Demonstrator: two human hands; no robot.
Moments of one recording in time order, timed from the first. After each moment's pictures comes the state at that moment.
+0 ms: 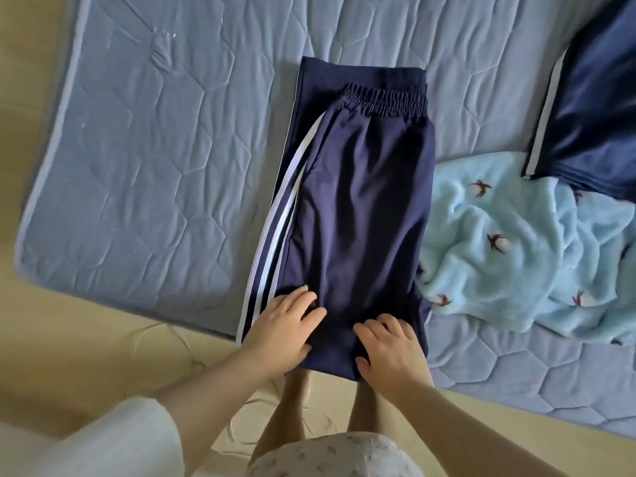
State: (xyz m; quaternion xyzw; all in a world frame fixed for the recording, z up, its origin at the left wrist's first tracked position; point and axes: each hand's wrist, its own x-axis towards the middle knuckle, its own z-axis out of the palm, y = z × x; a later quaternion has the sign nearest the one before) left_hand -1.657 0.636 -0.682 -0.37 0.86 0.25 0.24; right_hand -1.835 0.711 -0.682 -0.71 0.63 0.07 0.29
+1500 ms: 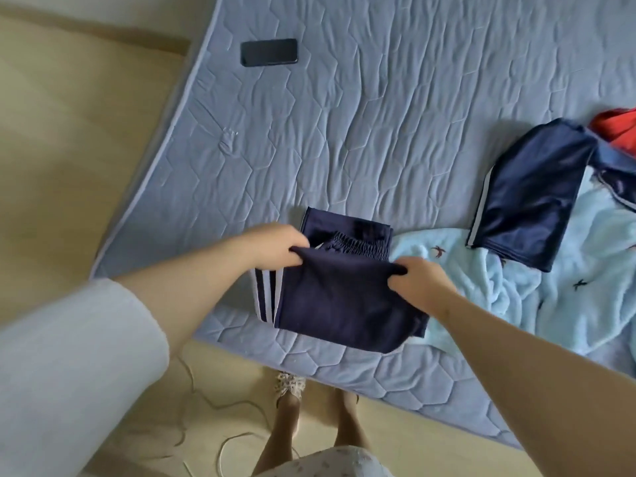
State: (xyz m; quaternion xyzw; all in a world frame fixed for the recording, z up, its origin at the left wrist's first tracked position) left_hand -1.664 0.483 -0.515 -0.45 0.79 0.34 0.25; right_hand -1.894 0.573 -0.538 -0.48 0.75 0.03 0.46
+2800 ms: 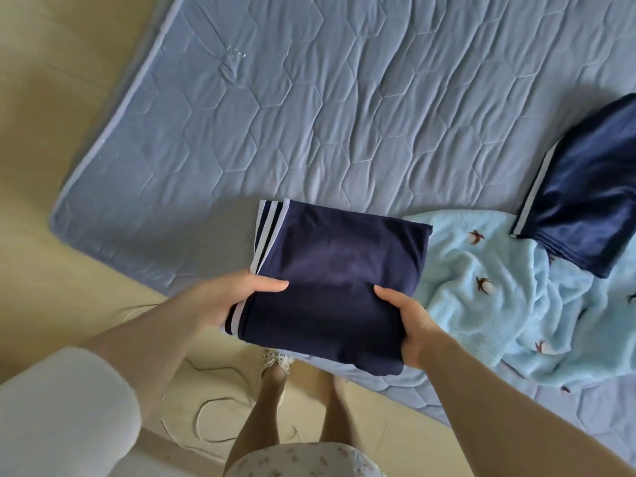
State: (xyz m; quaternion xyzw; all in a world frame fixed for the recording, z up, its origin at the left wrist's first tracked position) left_hand -1.602 0.574 -0.629 -0.67 0.13 0.72 0.12; right_hand -1.858 0.627 -0.636 0.11 0.67 -0.14 0.72
